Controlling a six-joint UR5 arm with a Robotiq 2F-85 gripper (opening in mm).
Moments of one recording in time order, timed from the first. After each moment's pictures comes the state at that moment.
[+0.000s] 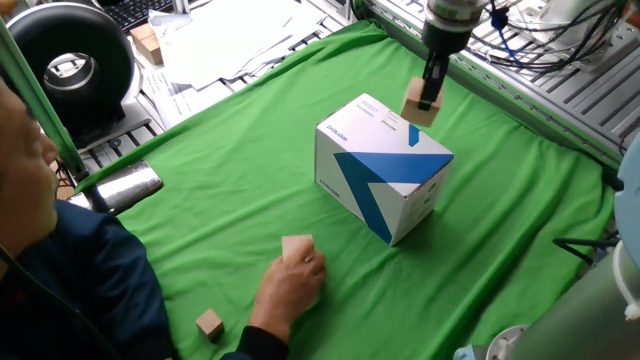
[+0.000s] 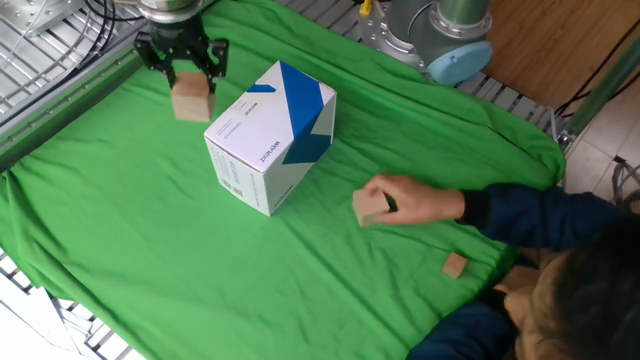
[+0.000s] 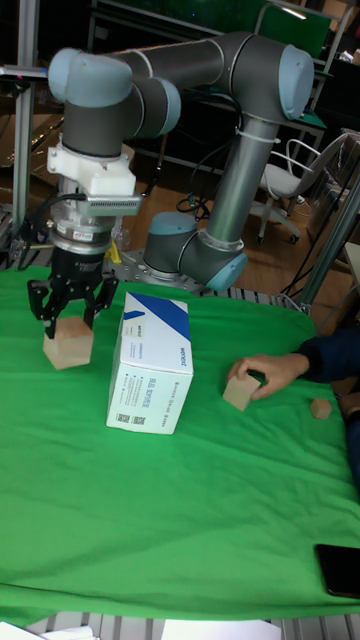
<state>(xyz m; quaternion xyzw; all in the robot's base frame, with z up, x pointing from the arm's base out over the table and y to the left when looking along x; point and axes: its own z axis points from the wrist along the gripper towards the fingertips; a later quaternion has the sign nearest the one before) 0.472 -0.159 0.145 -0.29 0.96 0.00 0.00</state>
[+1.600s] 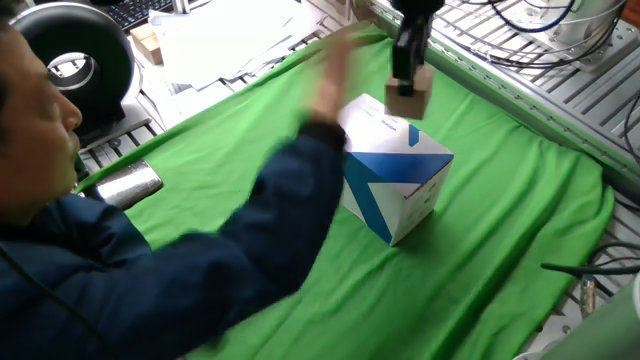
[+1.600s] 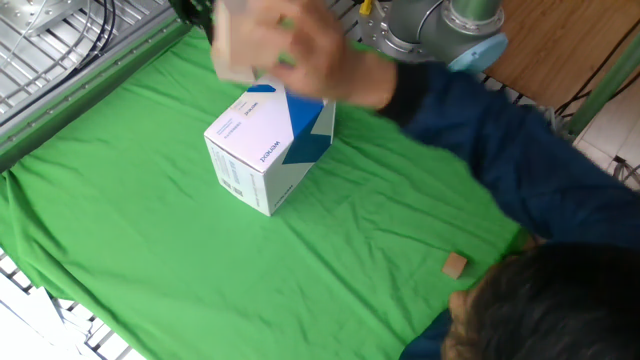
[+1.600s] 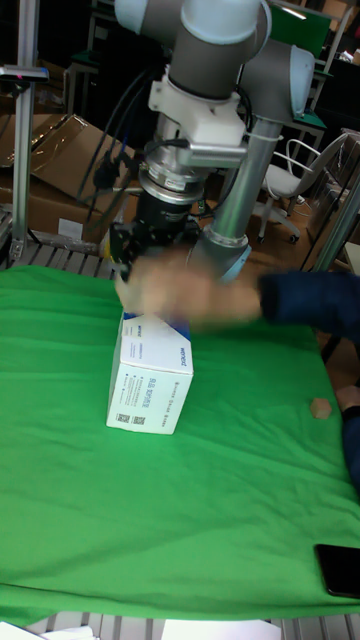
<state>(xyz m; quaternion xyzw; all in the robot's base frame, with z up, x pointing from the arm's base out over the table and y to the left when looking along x) 0.450 -0.051 0.240 -0.22 0.97 0.00 -0.07</state>
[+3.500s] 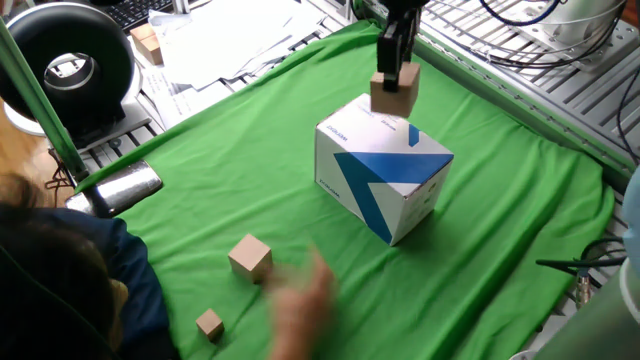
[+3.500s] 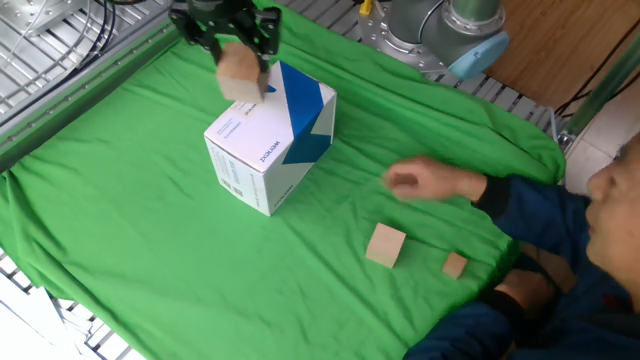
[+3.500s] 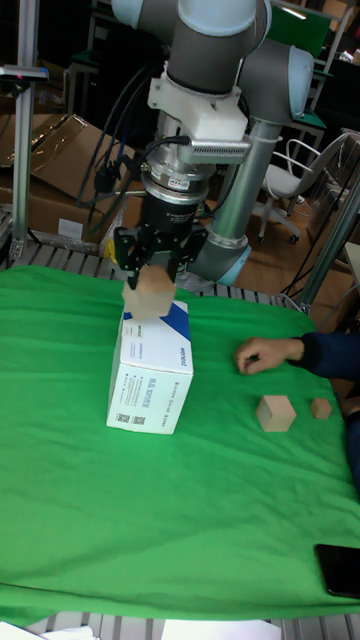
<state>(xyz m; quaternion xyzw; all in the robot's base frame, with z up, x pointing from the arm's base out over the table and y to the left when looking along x) 0.457 -0.022 0.252 -0.20 0.98 0.05 -0.07</state>
